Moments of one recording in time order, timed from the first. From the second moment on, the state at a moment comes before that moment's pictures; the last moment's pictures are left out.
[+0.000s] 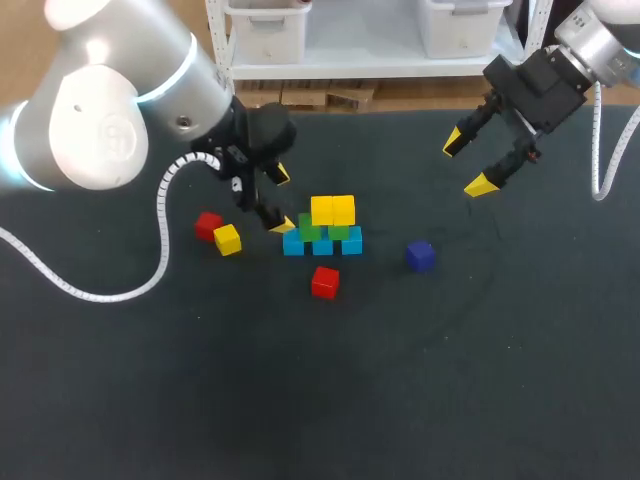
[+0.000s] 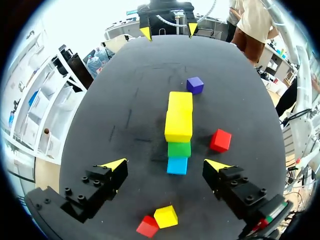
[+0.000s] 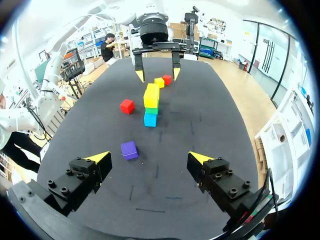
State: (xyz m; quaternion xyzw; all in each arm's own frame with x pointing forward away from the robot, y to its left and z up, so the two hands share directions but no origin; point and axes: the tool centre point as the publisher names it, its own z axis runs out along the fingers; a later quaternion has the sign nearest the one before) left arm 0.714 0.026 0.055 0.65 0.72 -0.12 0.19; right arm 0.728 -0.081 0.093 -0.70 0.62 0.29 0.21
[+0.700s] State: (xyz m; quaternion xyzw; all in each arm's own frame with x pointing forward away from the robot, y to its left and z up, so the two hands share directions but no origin) left arm 0.689 0.101 0.028 0.62 0.76 -0.11 0.17; right arm 0.728 -0.081 0.093 -0.70 0.62 0.29 0.21
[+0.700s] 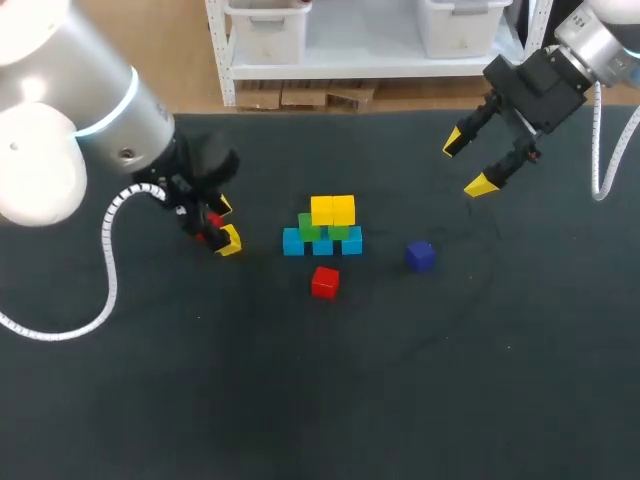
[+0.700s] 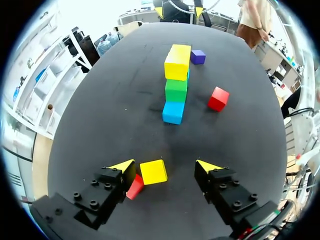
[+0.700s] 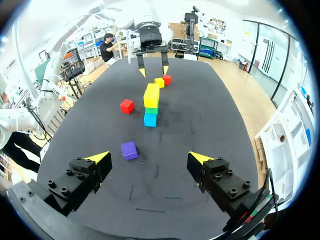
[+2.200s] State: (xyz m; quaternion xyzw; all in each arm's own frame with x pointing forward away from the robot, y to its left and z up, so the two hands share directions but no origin) left arm 0.689 0.127 0.001 0.60 0.77 -0.11 0.15; right arm 0.728 -0.081 0.093 -0.70 0.62 0.29 0.21
